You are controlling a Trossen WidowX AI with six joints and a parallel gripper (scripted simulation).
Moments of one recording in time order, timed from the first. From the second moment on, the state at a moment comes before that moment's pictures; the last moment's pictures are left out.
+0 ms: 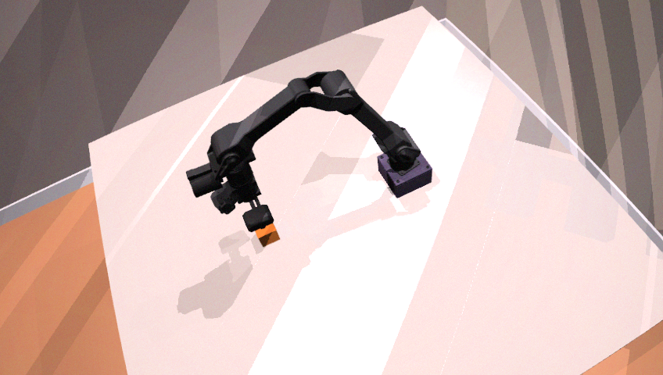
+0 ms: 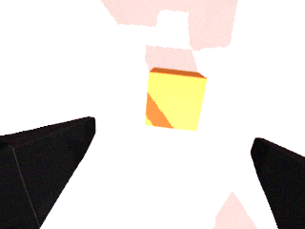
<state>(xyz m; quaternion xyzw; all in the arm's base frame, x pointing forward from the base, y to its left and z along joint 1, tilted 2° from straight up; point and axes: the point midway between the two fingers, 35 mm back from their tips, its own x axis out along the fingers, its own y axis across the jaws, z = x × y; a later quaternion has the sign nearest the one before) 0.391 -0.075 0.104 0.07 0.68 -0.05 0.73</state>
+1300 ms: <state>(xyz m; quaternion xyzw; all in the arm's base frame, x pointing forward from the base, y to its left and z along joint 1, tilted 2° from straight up) 0.397 -0.074 0.025 0.07 0.68 -0.05 0.73</state>
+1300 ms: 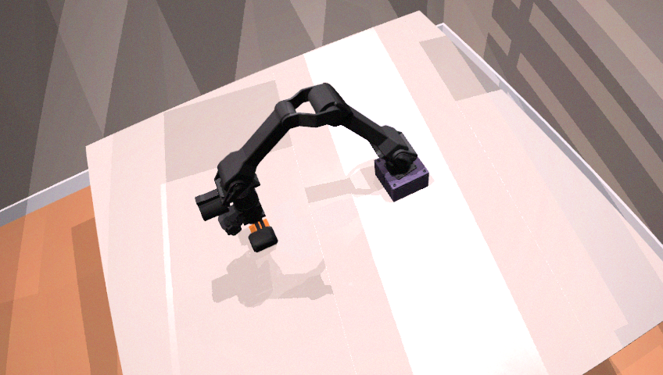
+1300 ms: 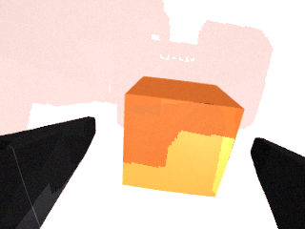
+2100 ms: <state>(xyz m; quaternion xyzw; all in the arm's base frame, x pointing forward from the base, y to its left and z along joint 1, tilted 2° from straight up) 0.396 -0.074 0.019 0.07 0.68 -0.05 0.72</state>
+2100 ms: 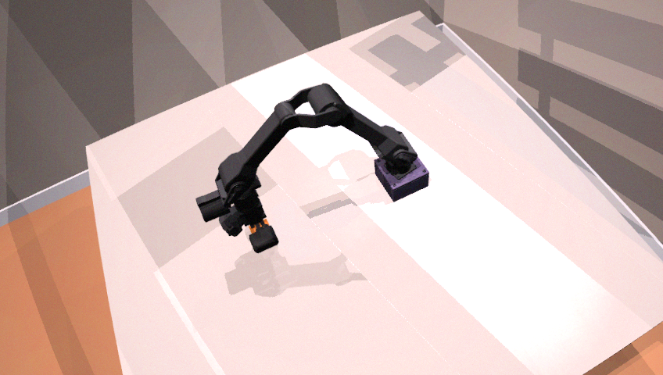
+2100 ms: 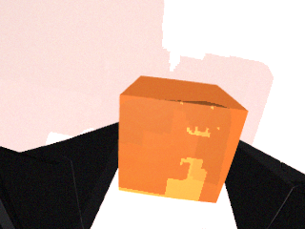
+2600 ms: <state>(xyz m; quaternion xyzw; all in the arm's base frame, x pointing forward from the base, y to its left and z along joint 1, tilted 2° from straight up) 0.394 -0.074 0.044 0.07 0.69 -0.05 0.72</state>
